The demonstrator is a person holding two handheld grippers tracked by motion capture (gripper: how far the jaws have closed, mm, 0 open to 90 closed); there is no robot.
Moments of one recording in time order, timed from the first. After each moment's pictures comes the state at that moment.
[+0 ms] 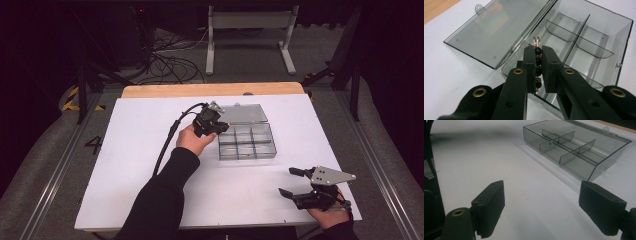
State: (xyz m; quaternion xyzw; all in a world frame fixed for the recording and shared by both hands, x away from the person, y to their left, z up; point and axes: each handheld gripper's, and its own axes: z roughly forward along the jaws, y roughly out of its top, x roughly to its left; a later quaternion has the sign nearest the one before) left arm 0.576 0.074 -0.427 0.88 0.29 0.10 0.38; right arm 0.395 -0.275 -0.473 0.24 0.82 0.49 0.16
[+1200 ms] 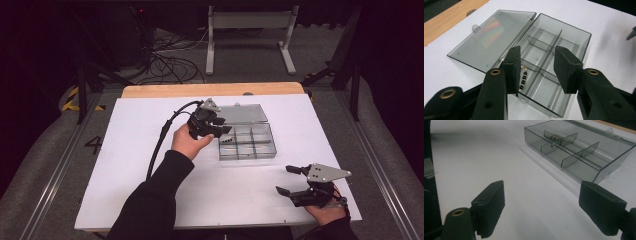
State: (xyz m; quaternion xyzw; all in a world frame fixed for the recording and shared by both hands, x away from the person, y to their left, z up) left arm 0.543 0.086 -0.388 0.87 0.26 0.10 0.41; right arm 0.403 -0.268 -0.473 0.23 0.83 0.49 0.15
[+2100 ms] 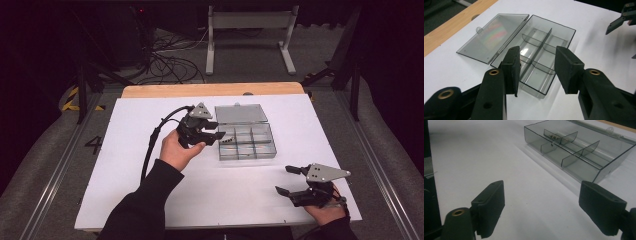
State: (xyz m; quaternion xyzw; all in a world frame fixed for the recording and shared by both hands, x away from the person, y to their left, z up) left arm 0.500 0.105 -0.365 0.87 0.25 0.12 0.42; right arm 0.403 -0.267 -0.473 0.24 0.83 0.49 0.15
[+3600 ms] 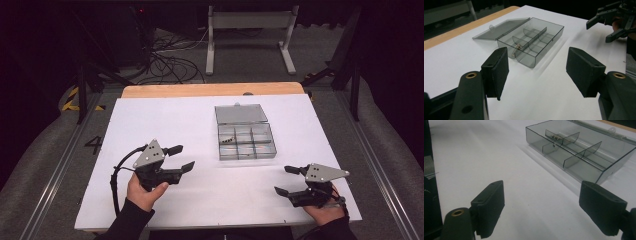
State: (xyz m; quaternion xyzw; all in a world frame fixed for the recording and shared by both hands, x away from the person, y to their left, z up) left arm 0.402 0.198 -0.410 0.80 0.26 0.18 0.52; right arm 0.403 -0.265 -0.473 0.23 0.83 0.49 0.15
